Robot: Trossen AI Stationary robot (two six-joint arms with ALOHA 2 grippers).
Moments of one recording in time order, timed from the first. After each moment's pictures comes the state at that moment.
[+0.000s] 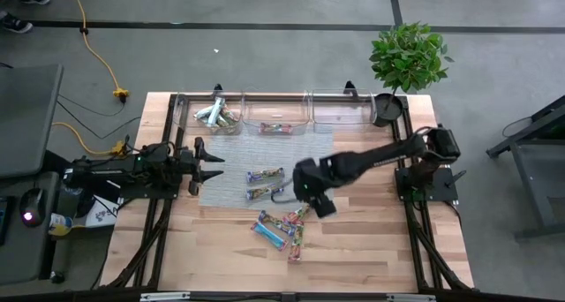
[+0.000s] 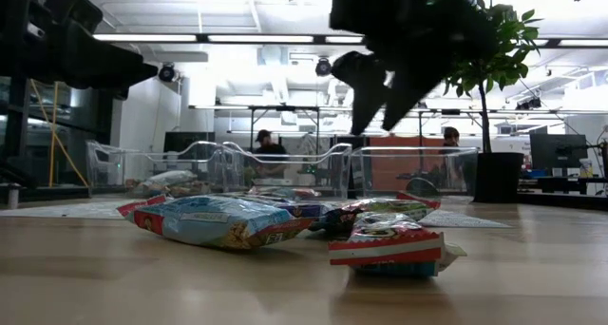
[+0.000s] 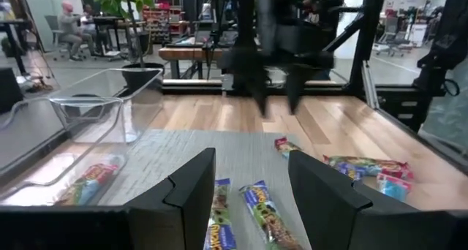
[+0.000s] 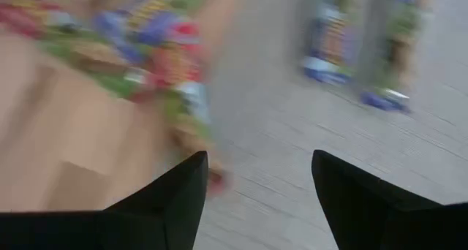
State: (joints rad) left arm 0.05 0.01 0.04 -0.05 0.04 0.01; right arm 0.13 1.76 1.29 -0.69 -0.03 -0.26
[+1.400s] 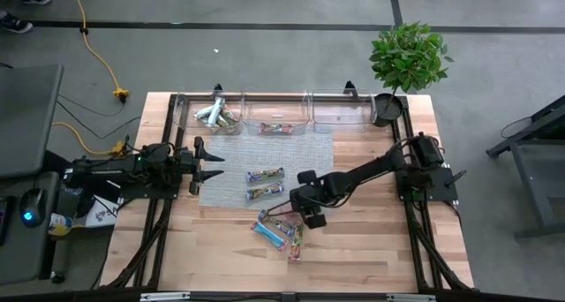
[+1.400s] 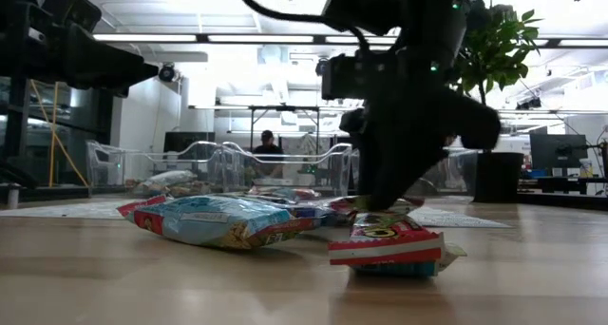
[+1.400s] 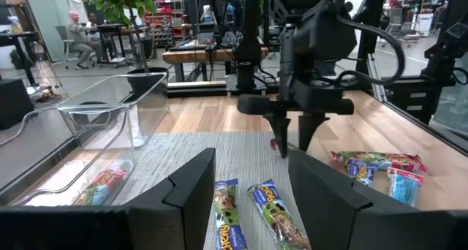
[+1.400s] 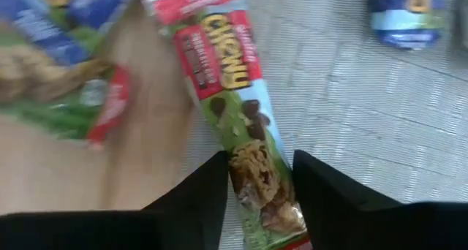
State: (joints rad) left arm 0.05 0.01 0.04 -0.05 0.03 0.07; right arm 0.23 1.92 1.19 -0.46 0.12 0.00
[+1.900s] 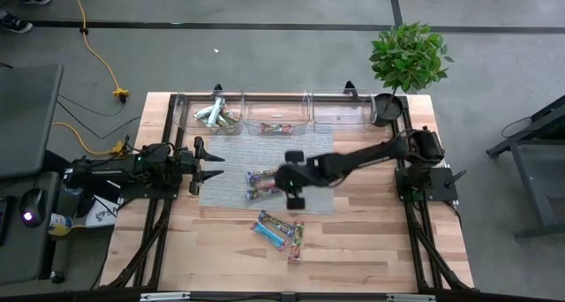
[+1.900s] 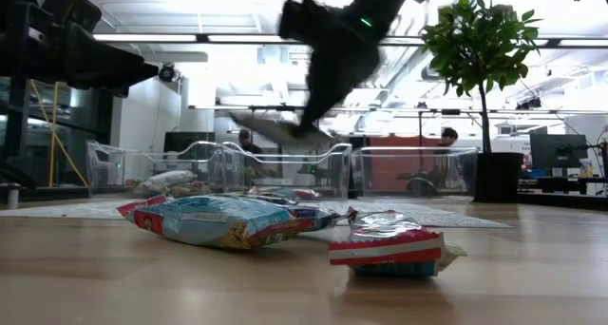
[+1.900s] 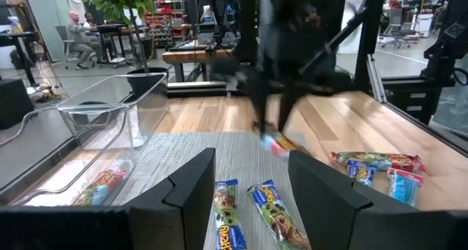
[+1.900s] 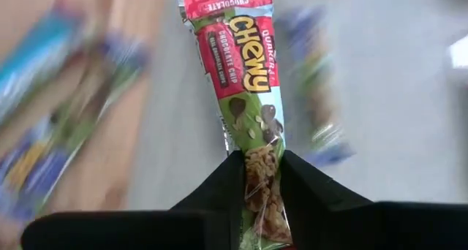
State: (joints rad) left arm 0.05 0.01 0.04 -0.05 0.03 0.07; right arm 0.12 1.89 1.37 -0.46 0.17 0.00
